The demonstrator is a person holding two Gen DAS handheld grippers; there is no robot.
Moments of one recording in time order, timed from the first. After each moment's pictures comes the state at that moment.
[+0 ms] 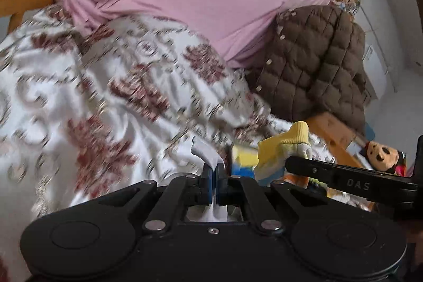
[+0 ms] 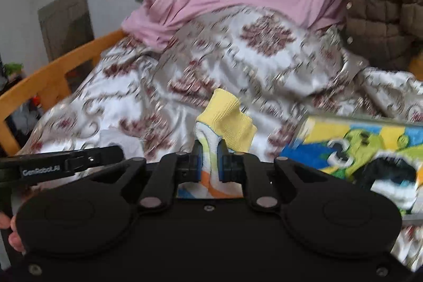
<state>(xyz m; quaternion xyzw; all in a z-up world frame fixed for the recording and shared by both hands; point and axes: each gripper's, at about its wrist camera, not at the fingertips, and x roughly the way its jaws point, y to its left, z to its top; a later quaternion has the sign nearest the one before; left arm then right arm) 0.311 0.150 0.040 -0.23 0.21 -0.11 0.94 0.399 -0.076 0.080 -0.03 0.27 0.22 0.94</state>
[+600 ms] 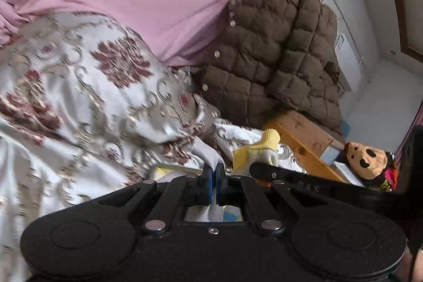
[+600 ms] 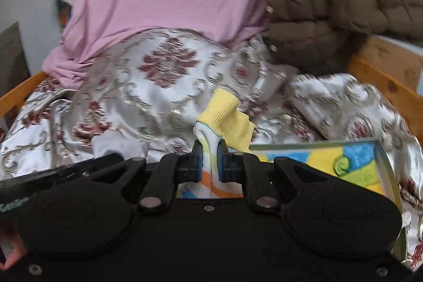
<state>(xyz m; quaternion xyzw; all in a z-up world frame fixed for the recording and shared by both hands) 0.450 -0.008 0.050 -0.22 0.20 -0.18 0.94 0.494 -0.207 0.093 0.02 0.24 0.09 0.96</state>
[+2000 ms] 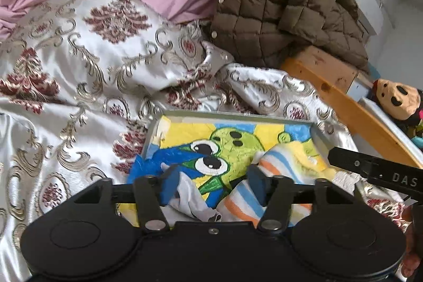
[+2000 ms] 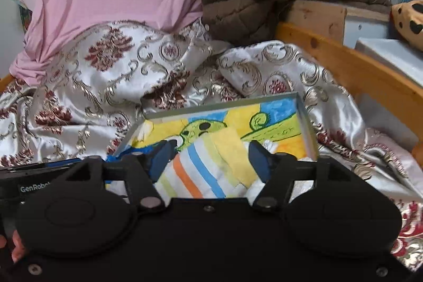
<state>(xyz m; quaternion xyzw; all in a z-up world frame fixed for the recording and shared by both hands) 0.440 -0.074 0.025 -0.12 0.29 -0.13 0.94 0.417 -0.315 0.048 0.05 0.25 0.02 0.97</state>
